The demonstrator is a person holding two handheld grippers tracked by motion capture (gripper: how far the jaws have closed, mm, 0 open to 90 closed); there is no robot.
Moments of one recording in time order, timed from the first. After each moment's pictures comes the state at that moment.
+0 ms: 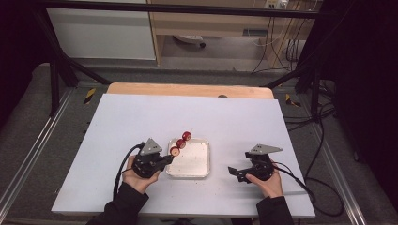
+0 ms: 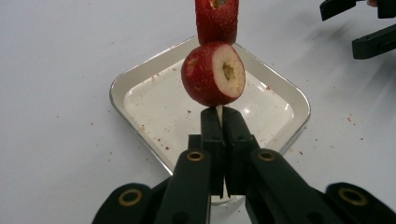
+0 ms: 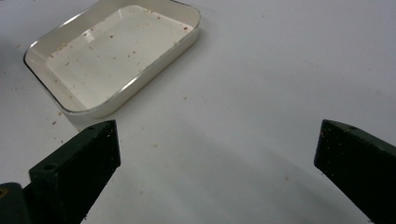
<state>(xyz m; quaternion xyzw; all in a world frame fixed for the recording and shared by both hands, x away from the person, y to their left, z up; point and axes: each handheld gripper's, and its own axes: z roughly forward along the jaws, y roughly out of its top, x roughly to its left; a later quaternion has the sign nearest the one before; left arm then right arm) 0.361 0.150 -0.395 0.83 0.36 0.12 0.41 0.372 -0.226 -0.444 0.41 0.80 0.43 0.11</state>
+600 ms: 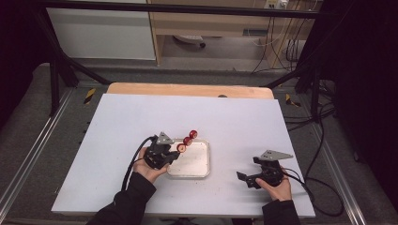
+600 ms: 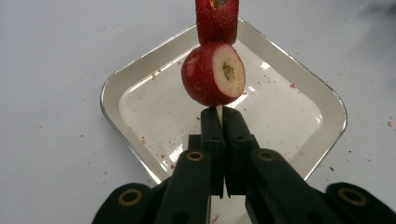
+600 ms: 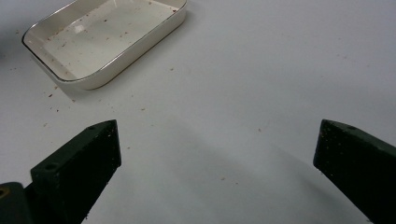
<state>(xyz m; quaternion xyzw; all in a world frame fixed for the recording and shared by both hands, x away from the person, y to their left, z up) 0.393 0.125 -0.406 0.85 0.37 0.11 0.36 0.357 -0.251 -0.451 0.41 0.79 0.44 0.11</state>
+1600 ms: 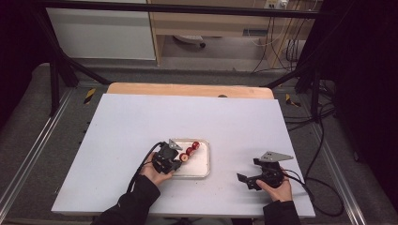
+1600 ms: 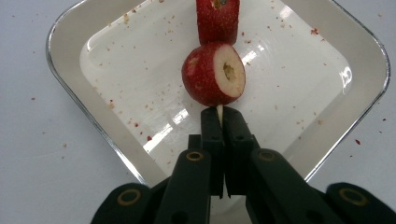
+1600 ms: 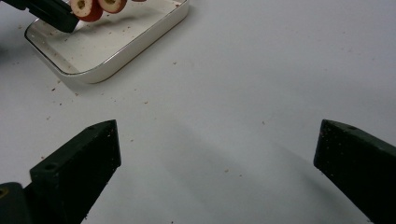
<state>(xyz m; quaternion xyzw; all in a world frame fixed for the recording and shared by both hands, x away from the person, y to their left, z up) 0.392 0.105 -0.429 0.88 0.38 0.09 0.28 0.354 -0.252 -0.453 0.41 0.79 0.44 0.11</state>
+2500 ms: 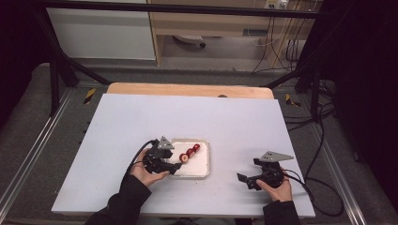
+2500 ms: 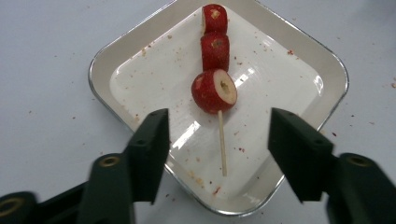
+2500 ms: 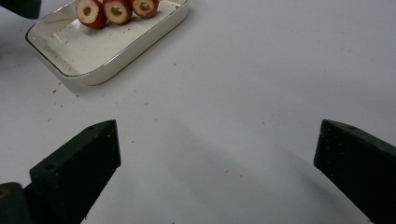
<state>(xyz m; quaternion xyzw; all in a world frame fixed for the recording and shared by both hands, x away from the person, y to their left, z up) 0.384 0.135 -0.410 0.87 0.34 0.10 0.34 0.354 -0.252 -0.453 0.41 0.79 0.44 0.11</state>
